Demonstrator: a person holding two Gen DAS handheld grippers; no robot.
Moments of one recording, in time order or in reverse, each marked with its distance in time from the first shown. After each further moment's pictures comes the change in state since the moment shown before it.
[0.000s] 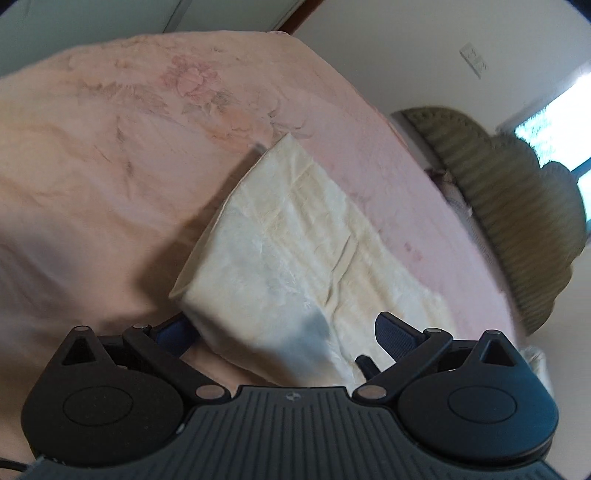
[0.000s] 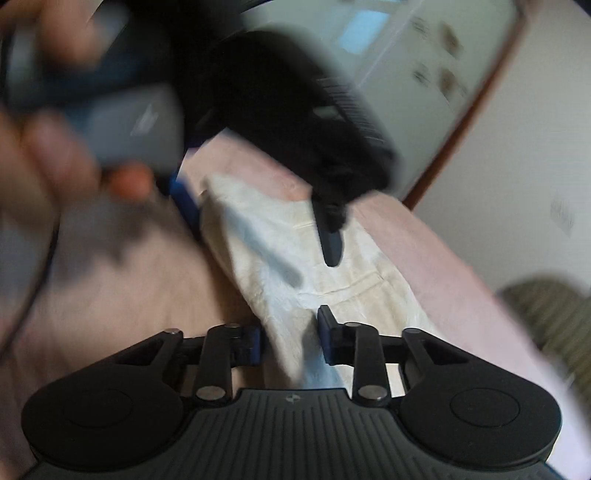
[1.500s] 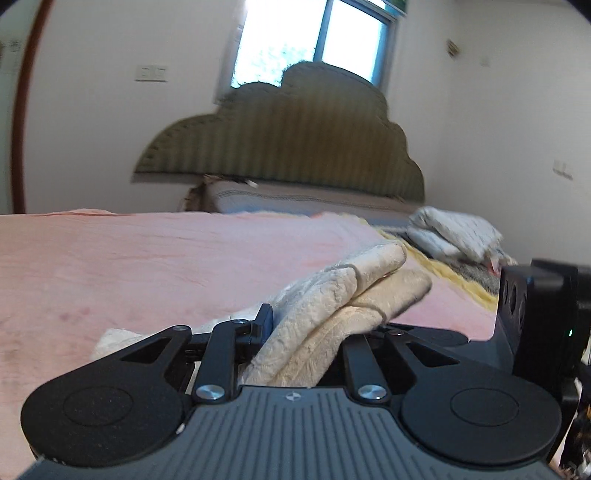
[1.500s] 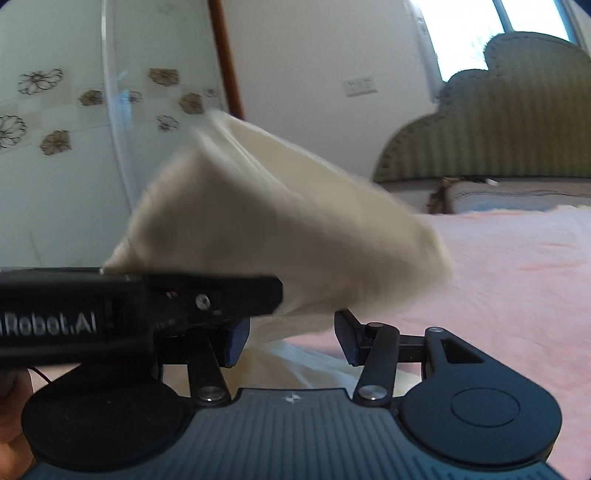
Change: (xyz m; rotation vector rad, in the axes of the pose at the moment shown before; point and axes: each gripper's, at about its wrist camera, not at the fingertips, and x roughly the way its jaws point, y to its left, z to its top) left arm 0.058 -0.352 -0.201 0.919 -0.166 -0.318; right arm -0.148 -0.253 -0.124 0.783 -0.099 -0.215
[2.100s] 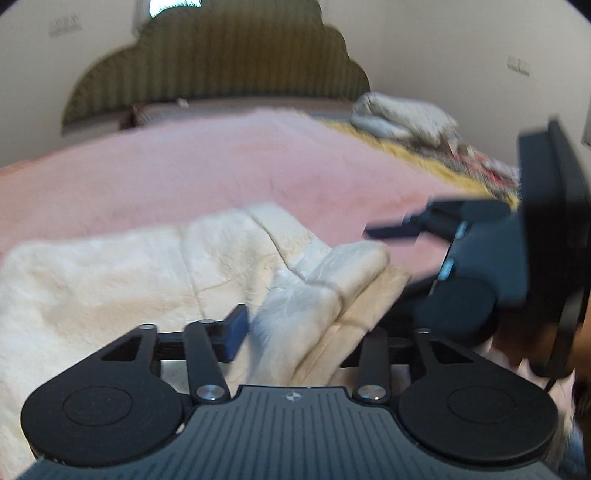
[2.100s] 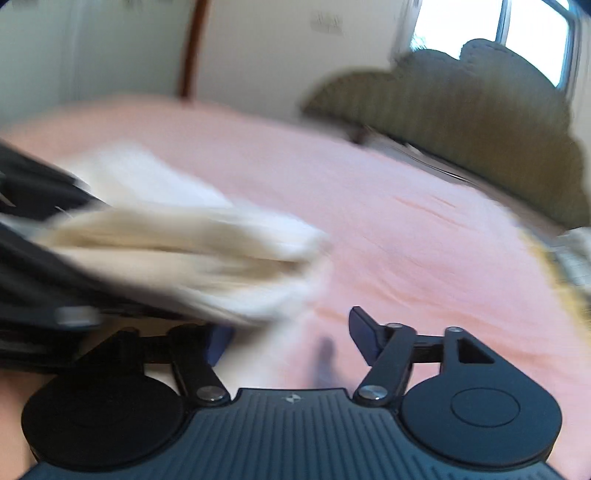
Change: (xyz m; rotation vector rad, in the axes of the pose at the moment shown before) left arm 0.039 -0.030 -0.104 0.165 0.295 -0.148; right arm -0.024 -0.054 -0.066 -0.330 0.291 -0.402
